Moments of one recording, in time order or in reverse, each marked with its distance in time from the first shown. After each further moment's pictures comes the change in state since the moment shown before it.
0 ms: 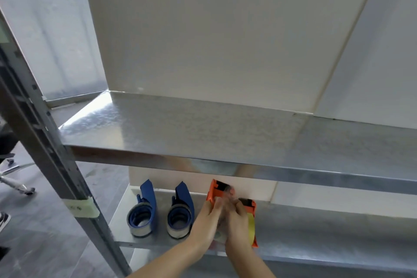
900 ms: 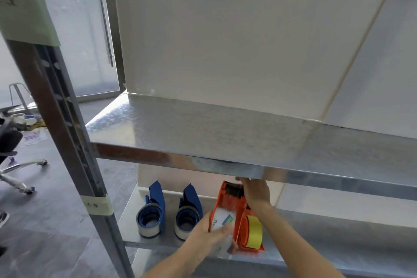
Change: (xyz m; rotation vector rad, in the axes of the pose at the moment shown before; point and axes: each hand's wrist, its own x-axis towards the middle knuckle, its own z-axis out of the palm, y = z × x) left_hand -0.029 -0.012 -0.047 -0.032 -0.289 0.081; right_hand 0.052 -0.069 0.001 -0.681 0.059 -0.129
